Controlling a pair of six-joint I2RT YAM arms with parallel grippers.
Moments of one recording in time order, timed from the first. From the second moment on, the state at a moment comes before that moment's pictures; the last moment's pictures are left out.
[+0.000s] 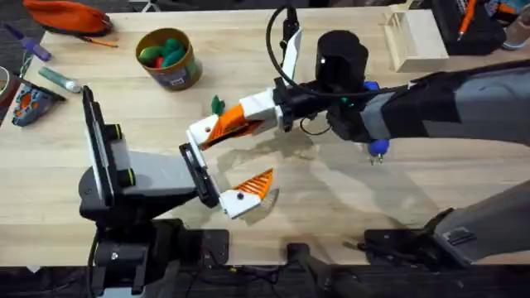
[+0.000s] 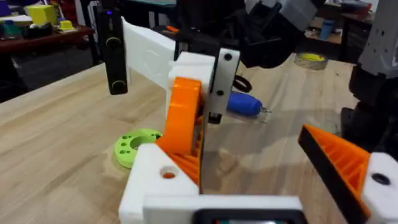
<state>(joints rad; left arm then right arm) 0.05 0.01 0.01 -0.13 1.14 0.05 0.62 1.77 0.76 0.83 -1.19 1.28</state>
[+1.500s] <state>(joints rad) 0.05 0.01 0.01 -0.13 1.14 0.05 0.62 1.77 0.72 0.92 -1.16 1.35</state>
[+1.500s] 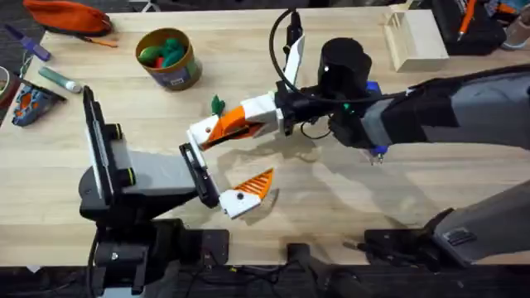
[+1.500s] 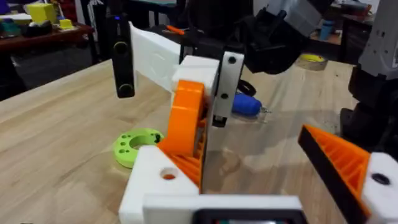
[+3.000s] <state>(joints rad) 0.05 0.01 0.01 -0.13 1.13 0.05 0.62 1.77 0.77 0.79 -1.20 1.29</state>
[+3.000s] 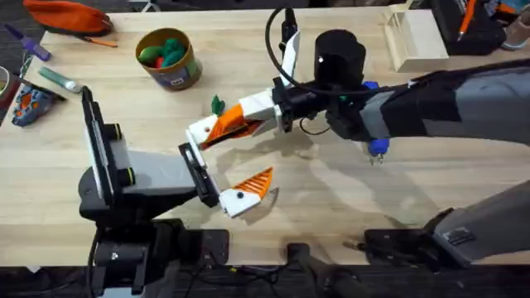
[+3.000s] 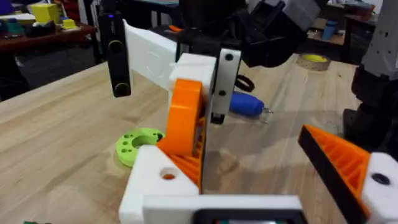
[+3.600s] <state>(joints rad) 0.03 0.01 0.01 -0.13 1.19 0.05 0.65 1.77 0.79 0.79 -1.20 1.28</state>
